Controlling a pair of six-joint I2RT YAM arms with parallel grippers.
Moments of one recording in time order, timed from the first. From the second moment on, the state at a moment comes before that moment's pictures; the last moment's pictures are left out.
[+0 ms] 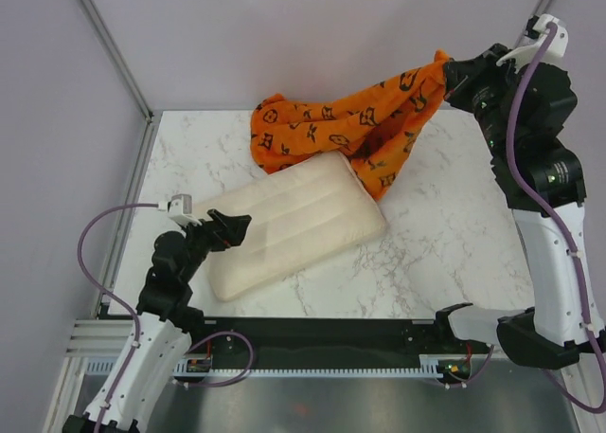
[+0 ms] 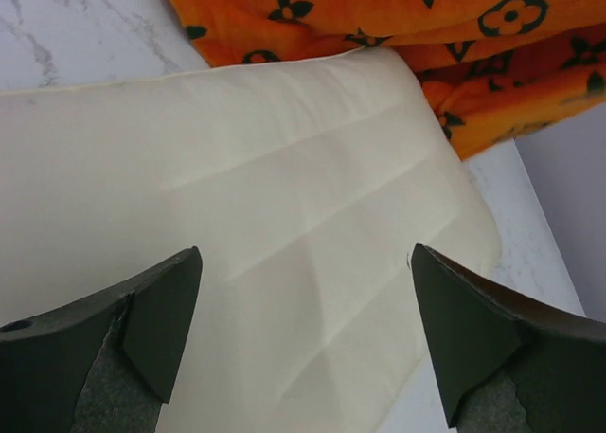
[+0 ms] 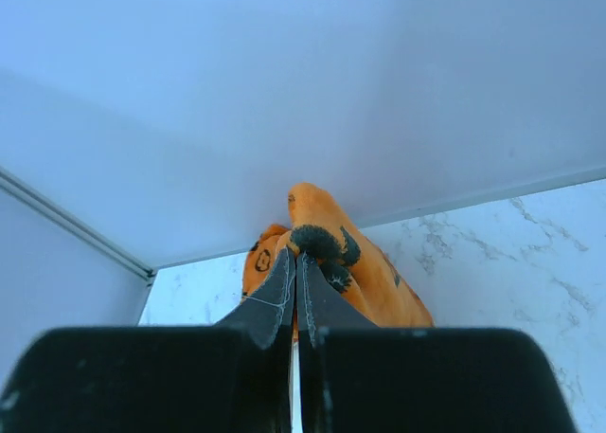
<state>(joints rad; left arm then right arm) -0.23 0.36 0.26 -0.08 0.10 -0.60 0.29 1.28 1.90 -0.59 0.23 0.46</state>
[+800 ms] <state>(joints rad) -0.72 1.46 0.93 0.20 -0.08 -0.17 0.29 1.25 1.96 -0.76 0.06 0.49</state>
